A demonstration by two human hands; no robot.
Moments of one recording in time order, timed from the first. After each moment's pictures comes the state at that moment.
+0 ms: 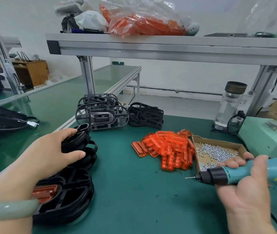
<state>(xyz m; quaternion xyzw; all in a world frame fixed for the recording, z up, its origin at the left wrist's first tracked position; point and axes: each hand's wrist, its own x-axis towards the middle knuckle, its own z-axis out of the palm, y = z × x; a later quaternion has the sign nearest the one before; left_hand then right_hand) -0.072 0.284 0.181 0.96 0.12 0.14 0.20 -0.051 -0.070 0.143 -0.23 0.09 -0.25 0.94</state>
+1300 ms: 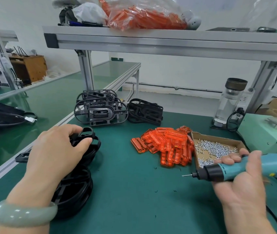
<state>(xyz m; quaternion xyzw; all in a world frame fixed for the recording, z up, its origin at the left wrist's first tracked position) -0.075 0.244 0.178 0.93 0.19 0.27 0.18 -0.043 -0.077 0.130 -0.24 0.06 -0.22 0.94</state>
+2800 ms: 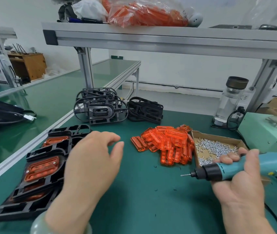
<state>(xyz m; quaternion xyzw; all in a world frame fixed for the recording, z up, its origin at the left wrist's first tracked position) -0.089 0.174 0.172 0.92 0.08 0.30 0.24 -0.042 -0.075 0.127 -0.25 0.07 -0.23 0.94</state>
